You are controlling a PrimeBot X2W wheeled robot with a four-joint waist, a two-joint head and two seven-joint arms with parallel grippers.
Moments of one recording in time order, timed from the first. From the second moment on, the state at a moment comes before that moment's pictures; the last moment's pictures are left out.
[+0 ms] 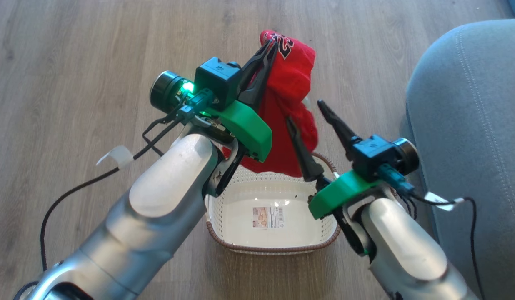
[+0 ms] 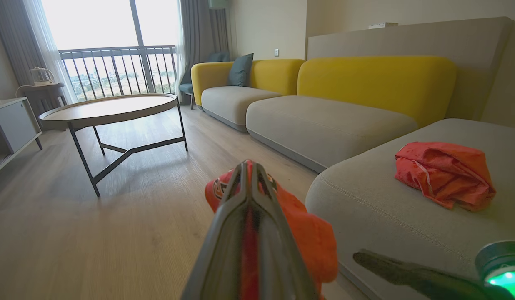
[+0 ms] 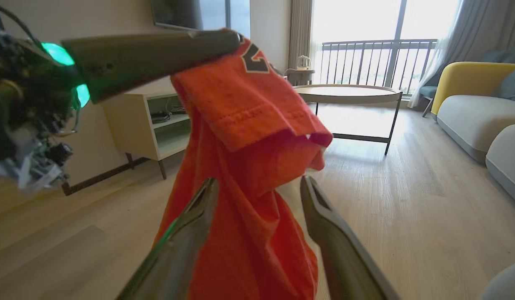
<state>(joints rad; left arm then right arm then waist) -0.77 0.09 -0.80 0.38 -0.53 0.10 -0.18 -0.41 -0.06 0.49 0.23 0.26 0.12 -0.26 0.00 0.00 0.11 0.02</state>
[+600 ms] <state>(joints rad) -0.78 0.07 -0.86 0.37 -0.53 0.09 -0.19 -0.59 -0.06 0.65 0.54 0.36 0.12 -0.26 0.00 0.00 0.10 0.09</state>
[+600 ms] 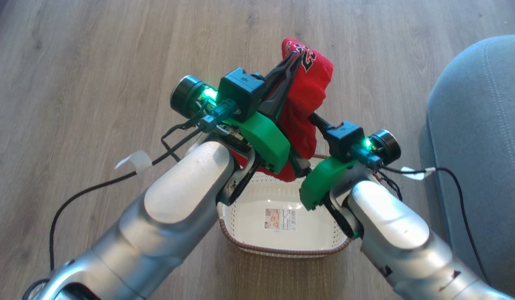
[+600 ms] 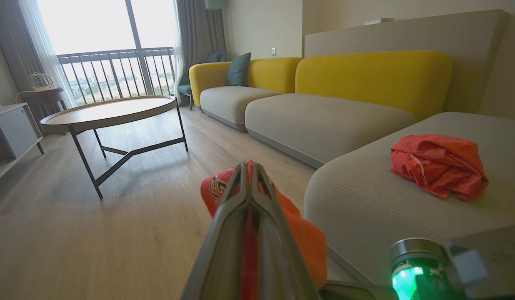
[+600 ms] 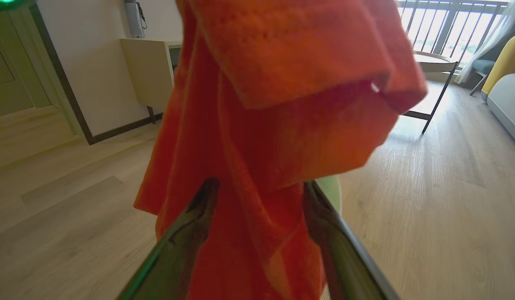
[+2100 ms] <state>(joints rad) -0.75 0.12 -0.94 0.49 -0.59 -0.06 -0.21 -0.44 -0.07 0.30 0.35 0.28 0.12 -0.26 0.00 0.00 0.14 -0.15</state>
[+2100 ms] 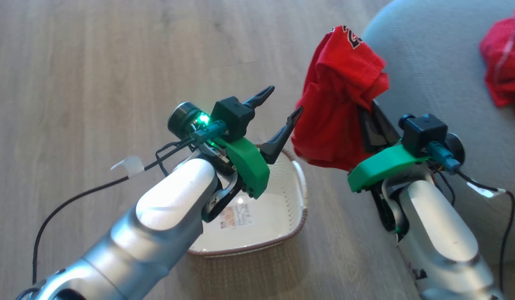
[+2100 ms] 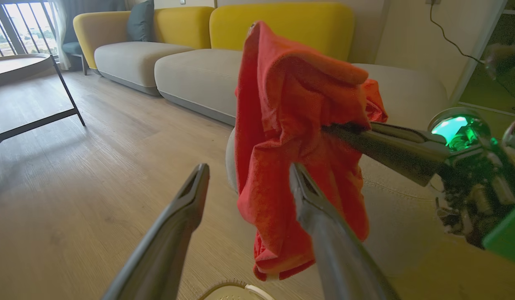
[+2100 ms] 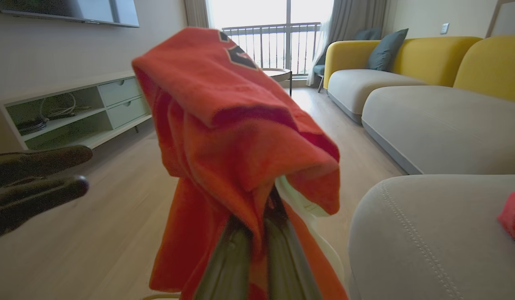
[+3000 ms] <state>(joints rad) -0.69 0.12 -0.98 0.49 -0.62 -0.10 -0.23 -0.30 -0.08 0.16 0.14 0.26 0.12 -0.26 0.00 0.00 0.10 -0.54</state>
